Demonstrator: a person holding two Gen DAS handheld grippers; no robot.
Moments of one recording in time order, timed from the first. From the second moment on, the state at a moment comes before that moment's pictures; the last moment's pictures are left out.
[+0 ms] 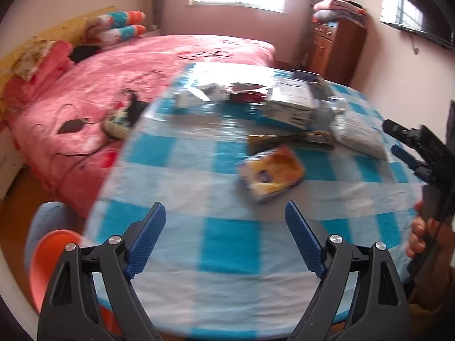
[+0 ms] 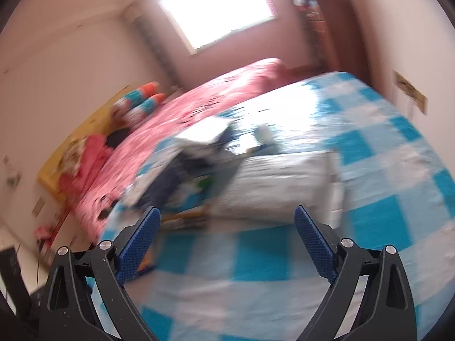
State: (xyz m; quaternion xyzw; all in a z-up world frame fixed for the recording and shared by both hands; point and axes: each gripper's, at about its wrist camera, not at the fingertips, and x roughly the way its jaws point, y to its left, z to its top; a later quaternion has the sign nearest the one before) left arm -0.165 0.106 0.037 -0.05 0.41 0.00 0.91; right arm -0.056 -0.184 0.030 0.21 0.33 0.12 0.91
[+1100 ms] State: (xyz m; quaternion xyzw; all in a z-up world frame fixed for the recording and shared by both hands) left arm -0.079 0.058 0.013 -0.10 0.43 -0.09 0.89; right arm -0.033 -0.152 0.018 0.18 0.42 0.28 0.85
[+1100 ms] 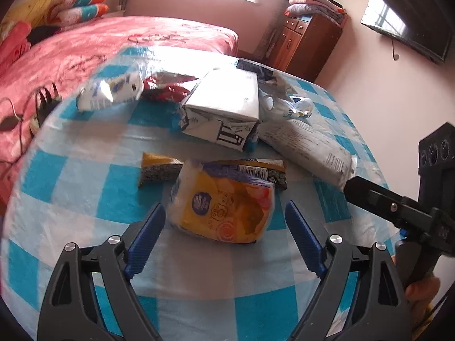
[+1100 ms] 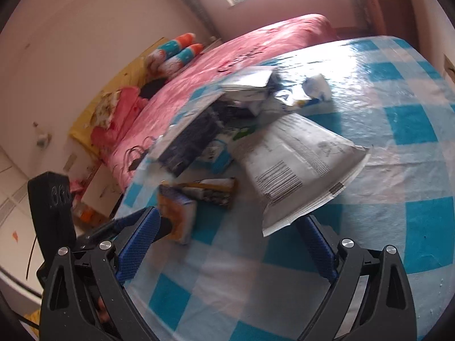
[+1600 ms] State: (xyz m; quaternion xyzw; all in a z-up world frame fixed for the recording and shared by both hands) left arm -0.041 0.052 0.059 -0.04 0.40 -0.11 0.91; right arm -0.028 -0.184 0.048 0.15 0.37 0.22 0.89
